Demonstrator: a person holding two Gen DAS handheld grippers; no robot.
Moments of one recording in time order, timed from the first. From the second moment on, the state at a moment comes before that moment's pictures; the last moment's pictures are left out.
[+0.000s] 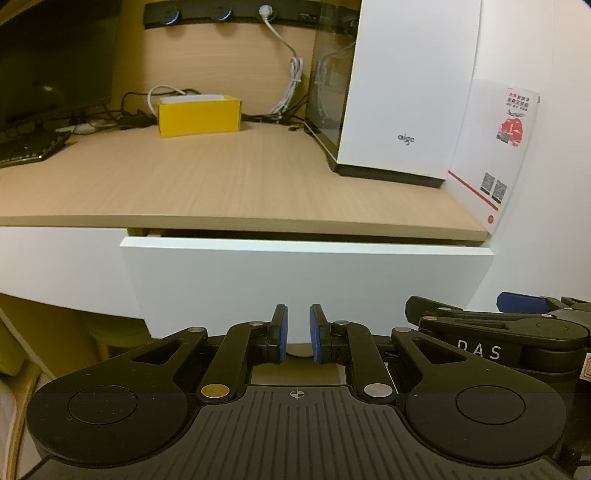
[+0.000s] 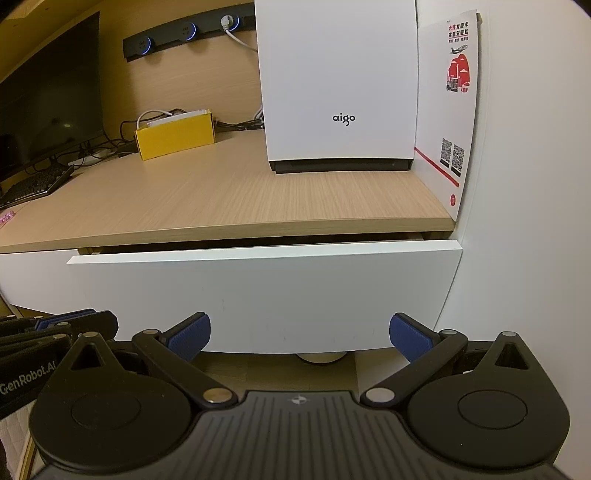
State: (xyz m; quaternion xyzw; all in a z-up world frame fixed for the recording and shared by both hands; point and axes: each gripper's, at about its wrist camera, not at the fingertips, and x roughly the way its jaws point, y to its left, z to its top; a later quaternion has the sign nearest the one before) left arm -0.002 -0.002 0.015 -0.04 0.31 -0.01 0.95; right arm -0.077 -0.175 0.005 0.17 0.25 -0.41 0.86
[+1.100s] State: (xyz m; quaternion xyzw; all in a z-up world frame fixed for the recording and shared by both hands) left arm 0.005 -0.007 0.013 -0.05 0.30 -0.02 0.95; right arm -0.078 -0.176 0.004 0.19 0.24 -0.46 0.83
